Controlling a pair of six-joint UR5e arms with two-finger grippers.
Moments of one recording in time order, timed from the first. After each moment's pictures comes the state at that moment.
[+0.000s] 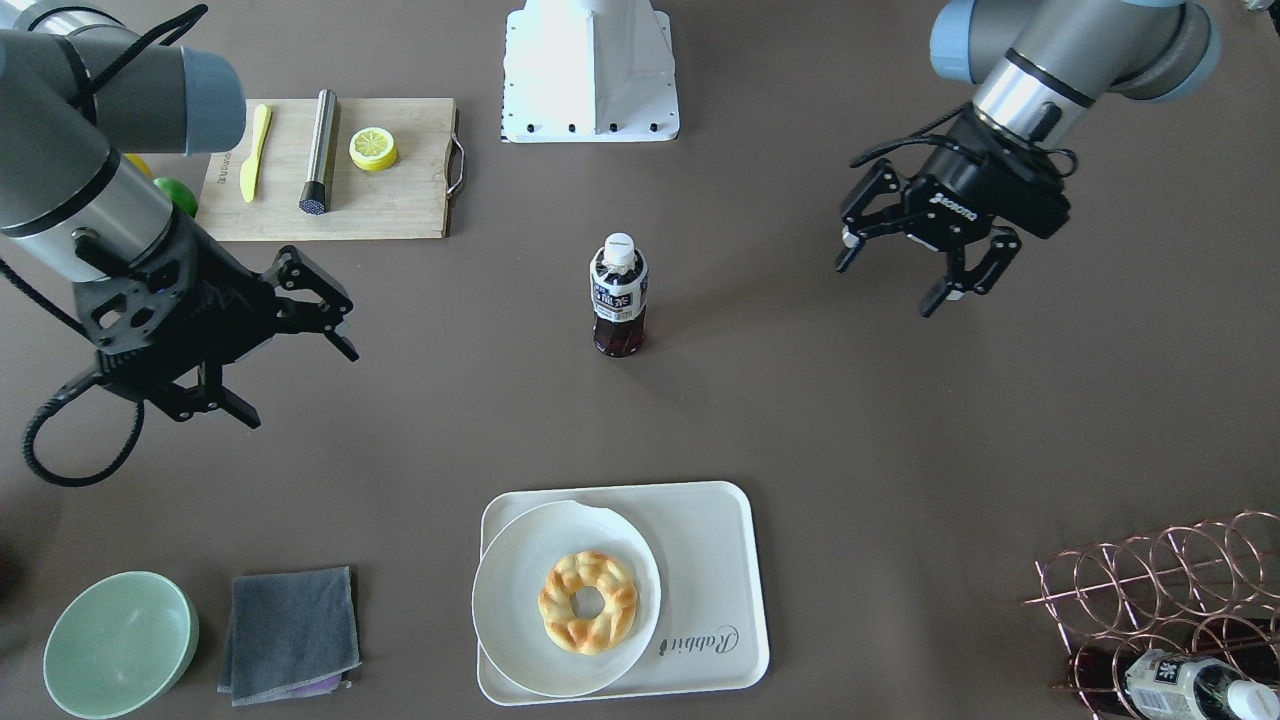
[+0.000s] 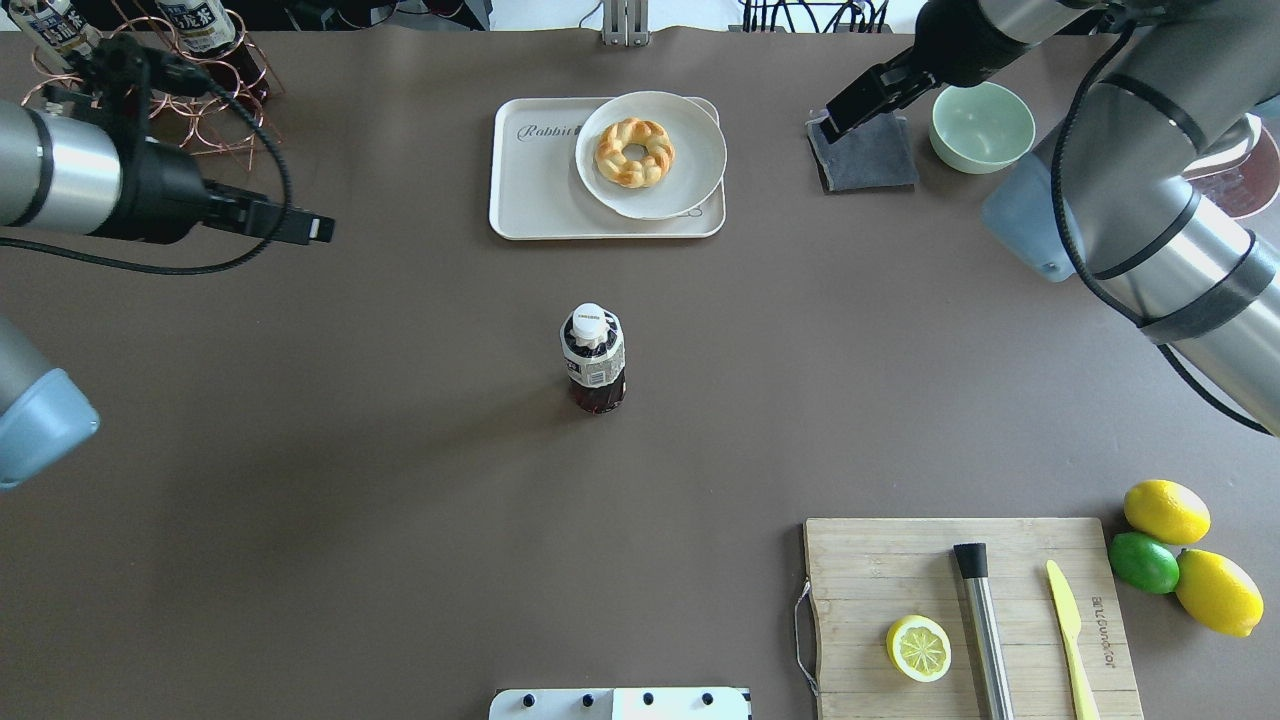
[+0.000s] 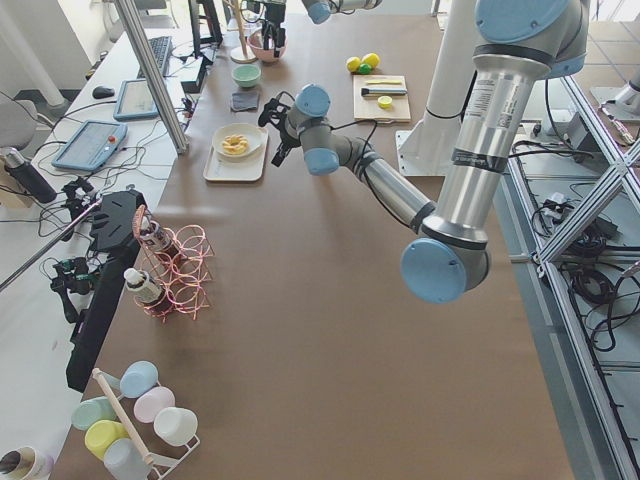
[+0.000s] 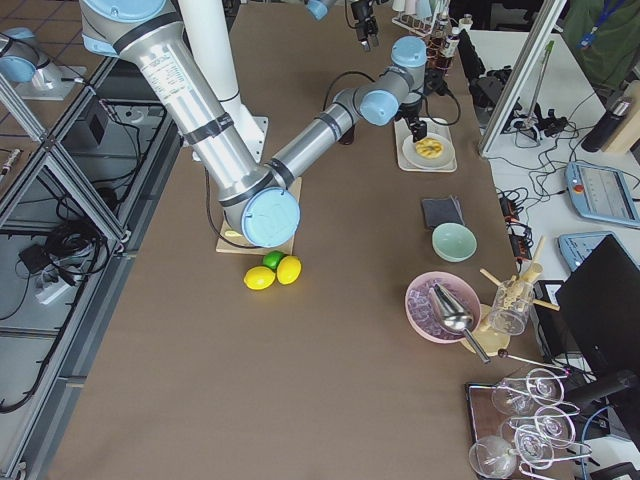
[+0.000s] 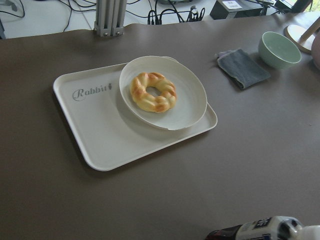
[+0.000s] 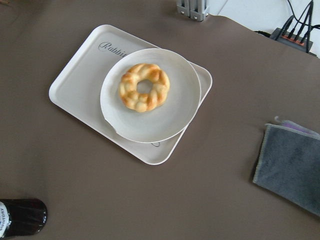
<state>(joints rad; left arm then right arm) -0.90 -1.81 -1.94 -2.17 -2.04 -0.82 1.02 -0.98 1.71 -1.38 2.26 0.43</state>
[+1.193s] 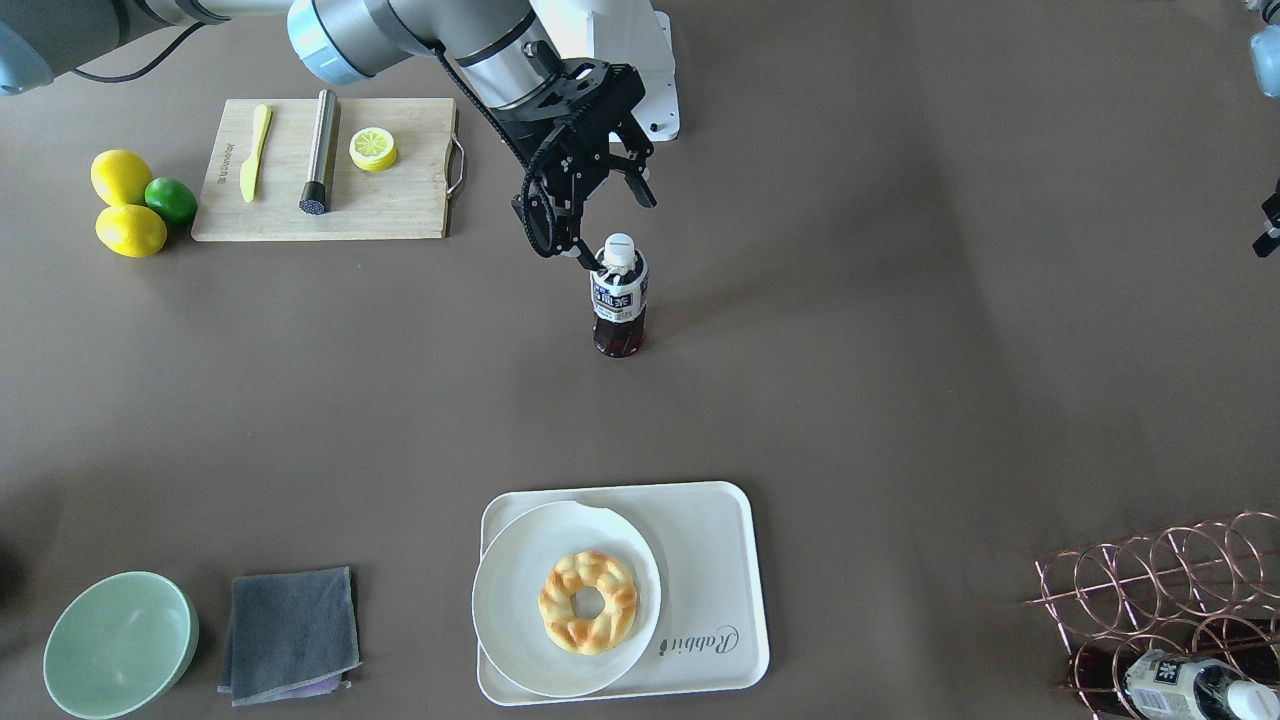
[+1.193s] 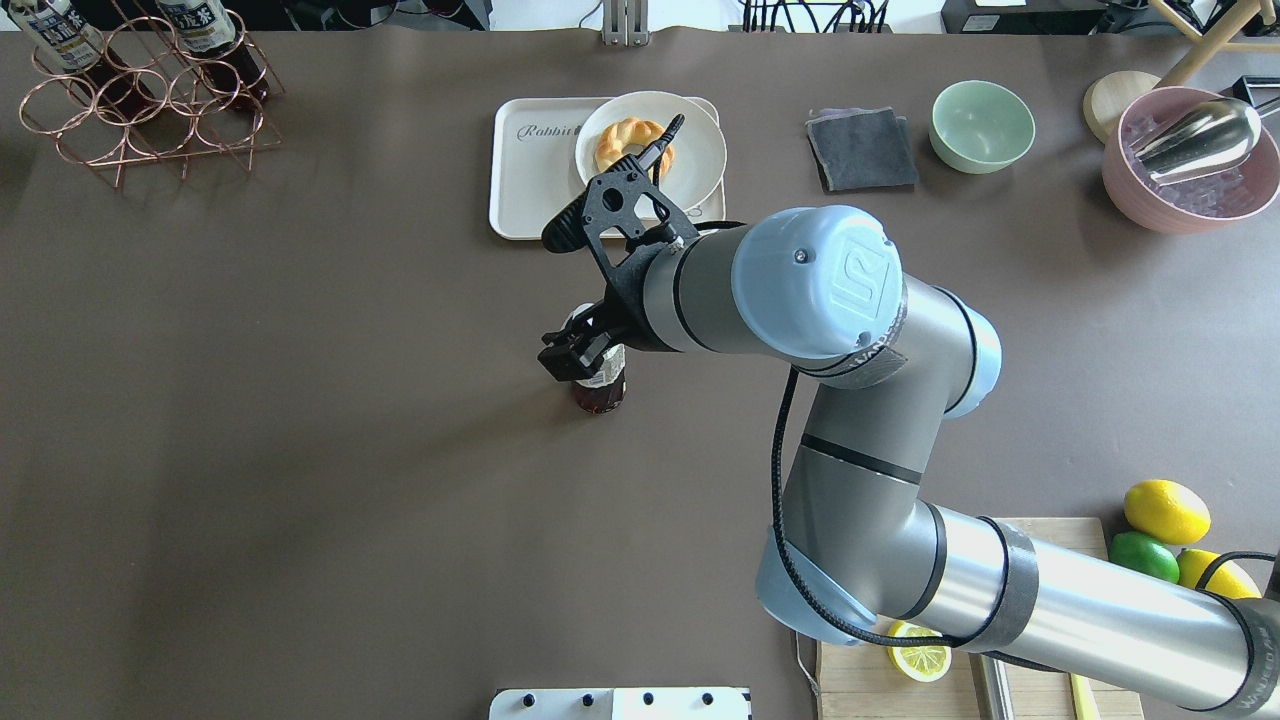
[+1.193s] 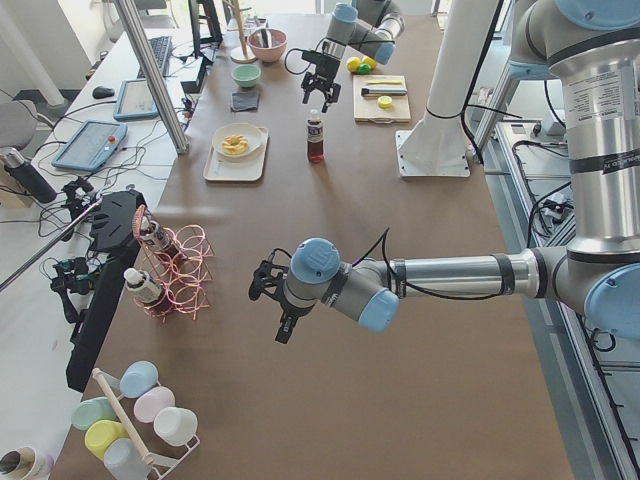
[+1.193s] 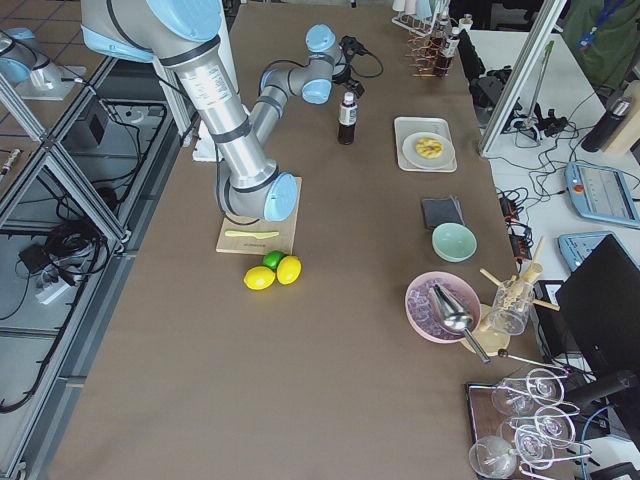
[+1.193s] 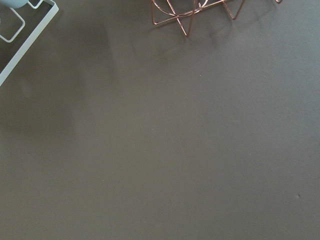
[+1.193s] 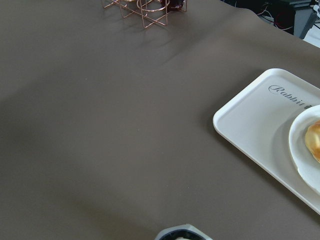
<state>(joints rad) -1.46 -1.37 -1.66 -2.17 -2.35 -0.18 0.49 -0.89 1.82 -1.19 1.70 0.50</state>
